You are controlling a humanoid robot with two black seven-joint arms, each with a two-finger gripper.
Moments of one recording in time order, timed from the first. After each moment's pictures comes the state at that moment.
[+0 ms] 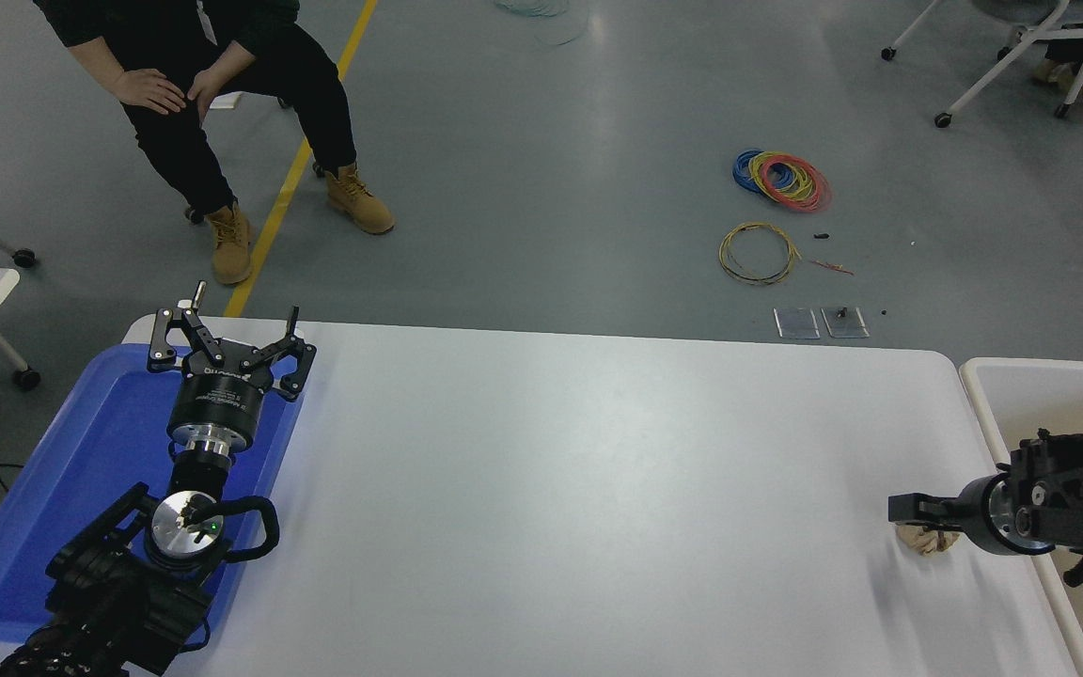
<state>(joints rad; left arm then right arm) -0.50 0.13 -1.12 -0.54 -0.09 -0.62 -0.36 1.08 -0.51 -0.92 0.85 -0.55 0.07 0.00</state>
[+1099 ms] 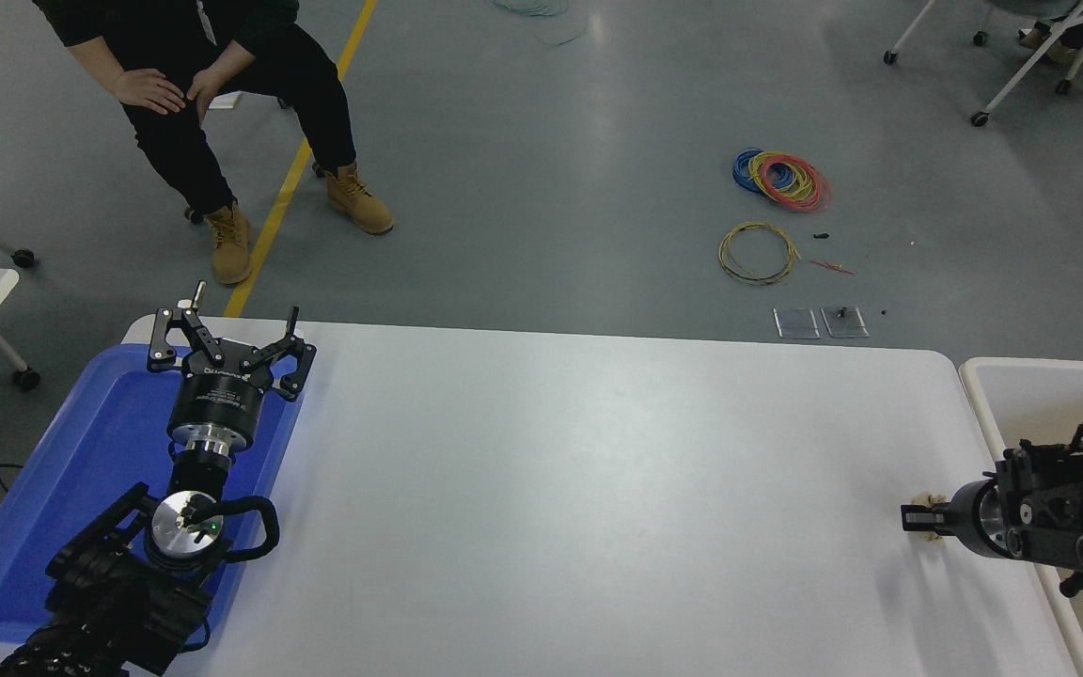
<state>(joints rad) -0.50 0.13 -1.12 -0.54 -0.09 -0.62 -0.36 1.10 -0.52 -0.93 0.84 -0.67 0.03 0.01</state>
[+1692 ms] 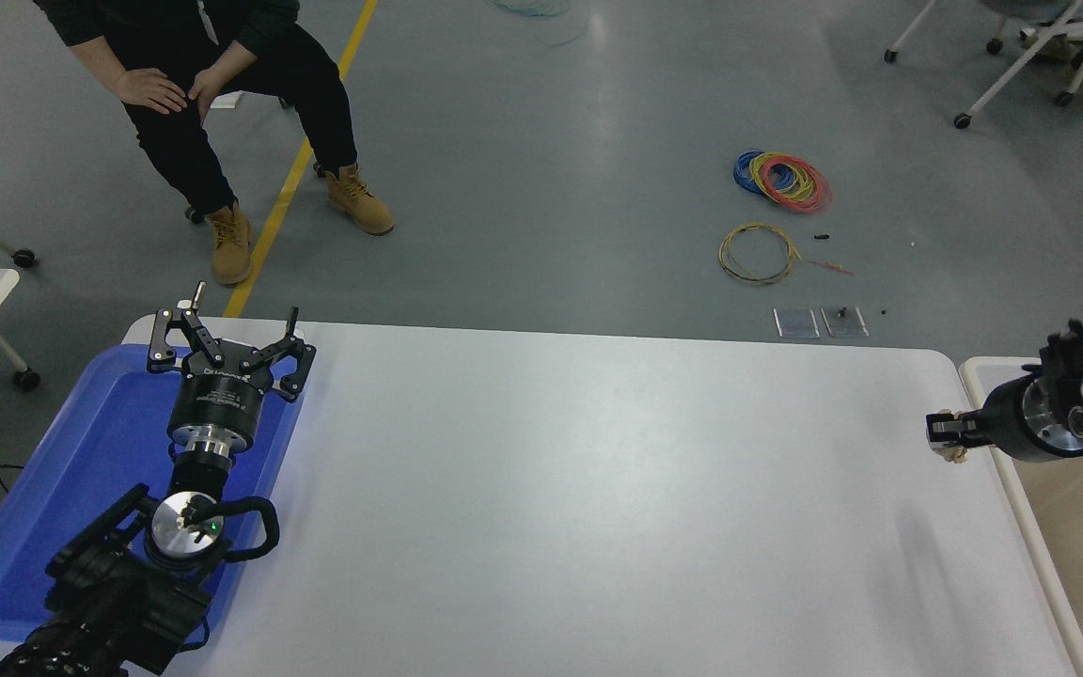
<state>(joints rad) -0.50 0.13 -1.12 -0.54 -0.09 -0.62 -0.36 1.67 -0.64 -1.11 1.16 -0.68 0.30 0.02</state>
